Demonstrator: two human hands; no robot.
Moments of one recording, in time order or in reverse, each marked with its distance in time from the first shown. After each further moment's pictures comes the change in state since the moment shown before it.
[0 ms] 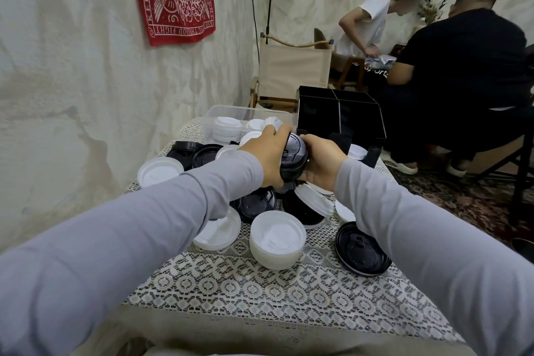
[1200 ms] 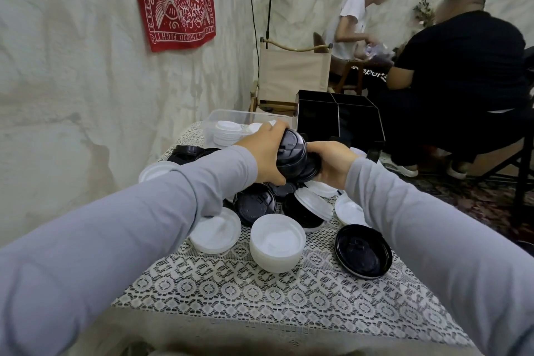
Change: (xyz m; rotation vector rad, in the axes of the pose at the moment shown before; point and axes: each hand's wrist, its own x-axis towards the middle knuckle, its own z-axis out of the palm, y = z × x) left_hand 0.002 -0.006 -0.014 -0.129 -0.008 0.025; right_hand 0.012 -0.007 -0.027 -0.106 -0.036 -0.007
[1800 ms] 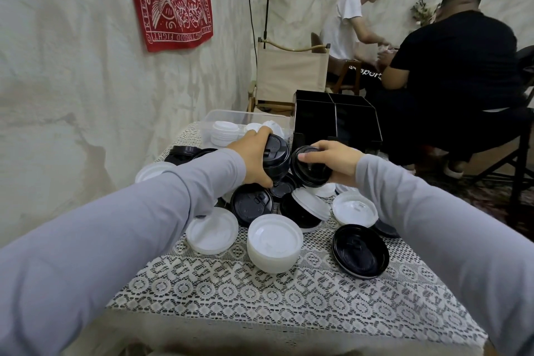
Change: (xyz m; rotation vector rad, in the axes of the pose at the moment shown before) left_hand 0.001 -0.016 0.007 0.004 -0.045 -0.105; right_hand -0.010 -0.007 -0.015 -0.354 -0.062 -0.045
